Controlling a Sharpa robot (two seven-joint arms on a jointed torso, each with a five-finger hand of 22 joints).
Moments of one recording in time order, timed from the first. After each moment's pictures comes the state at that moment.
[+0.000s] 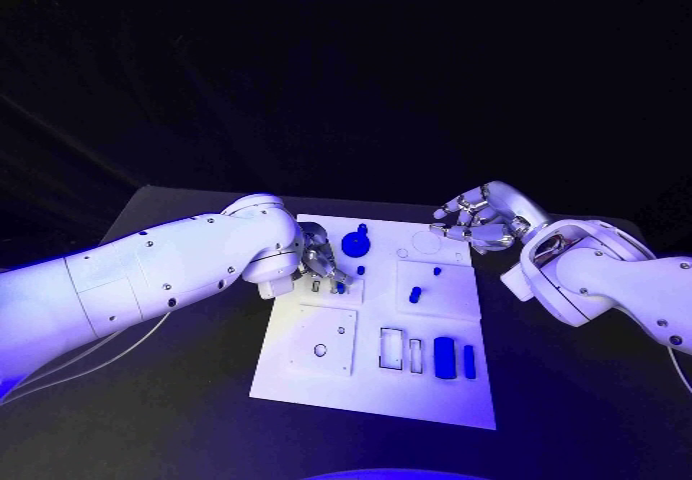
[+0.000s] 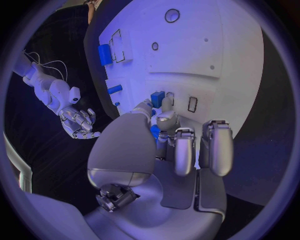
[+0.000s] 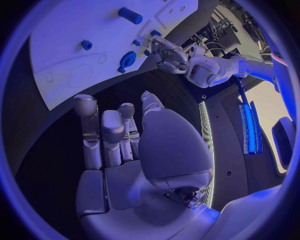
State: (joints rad) left arm 1.28 -0.58 0.00 1.38 -0.98 0.15 -0.68; left_hand 1.34 -0.05 0.15 0.28 0.23 1.03 0.05 0.41 0.47 1.31 -0.02 1.05 1.03 1.47 -0.07 1.56 1.31 0.05 1.45 0.06 1.50 1.31; right arm 1.29 -0.99 -0.11 1.67 -1.01 -0.55 -0.07; right_hand 1.37 -0.08 -0.02 0.29 0.35 1.01 0.13 0.15 0.15 1.15 0.05 0.90 0.92 1.44 -0.03 1.06 0.99 0.13 1.25 0.09 0.79 1.14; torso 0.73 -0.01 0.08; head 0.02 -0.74
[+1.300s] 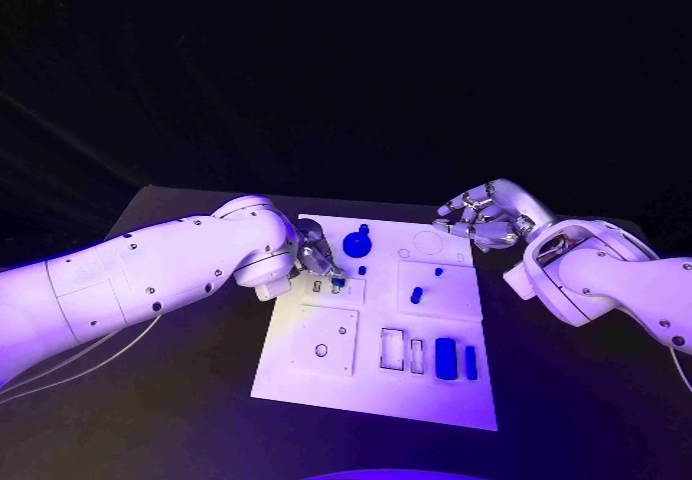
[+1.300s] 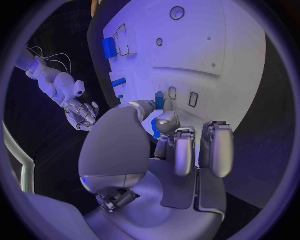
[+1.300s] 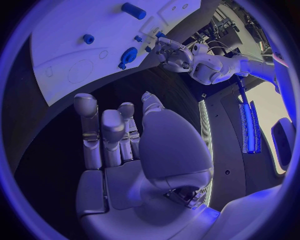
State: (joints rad) left arm 1.28 -0.63 0.00 1.43 -0.96 0.06 -0.66; left_hand 1.32 -0.22 0.59 0.30 0.24 0.99 0.07 0.51 0.52 1.35 -0.02 1.05 1.05 1.47 -0.07 1.56 1.31 0.04 1.46 0.05 1.51 1.31; right arm 1.29 -0.99 -0.11 1.66 -1.01 -0.58 -0.05; right_hand 1.36 -0.07 -0.03 0.29 0.36 1.01 0.13 0.16 0.15 1.14 0.05 0.89 0.91 1.44 -0.03 1.05 0.98 0.13 1.25 0.09 0.77 1.13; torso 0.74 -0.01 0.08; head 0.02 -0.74
